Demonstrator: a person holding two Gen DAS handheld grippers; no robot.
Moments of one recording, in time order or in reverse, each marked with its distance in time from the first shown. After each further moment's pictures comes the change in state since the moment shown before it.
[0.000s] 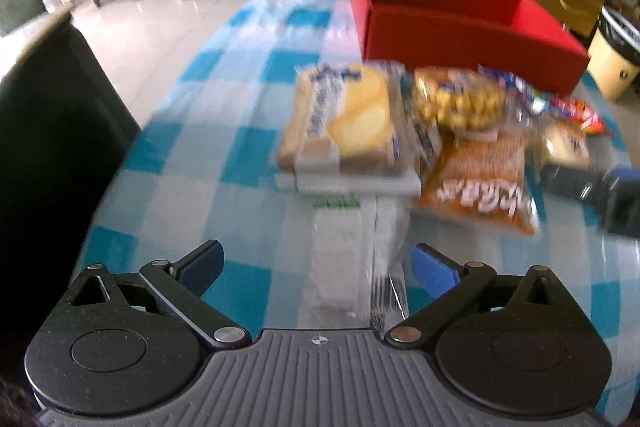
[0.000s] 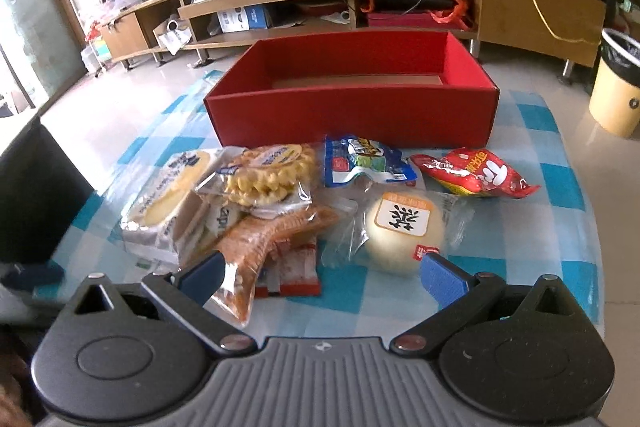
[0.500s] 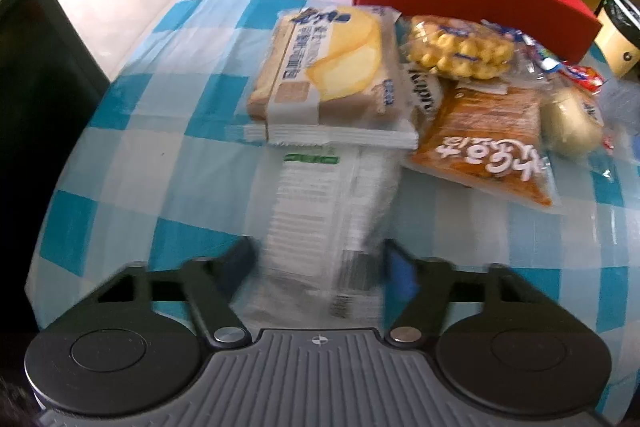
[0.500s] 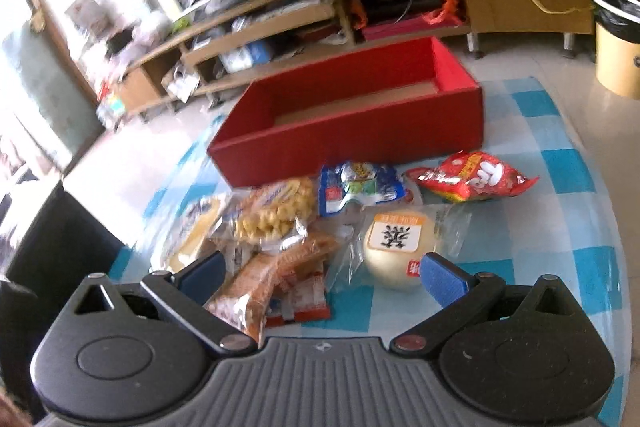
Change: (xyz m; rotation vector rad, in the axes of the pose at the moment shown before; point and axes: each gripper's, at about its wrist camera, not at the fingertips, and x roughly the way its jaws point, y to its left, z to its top) left arm 0.023 -0.005 -0.008 -0.008 0.085 -0.023; right arm -0.006 -0.030 0.005 0.133 -0.042 0.124
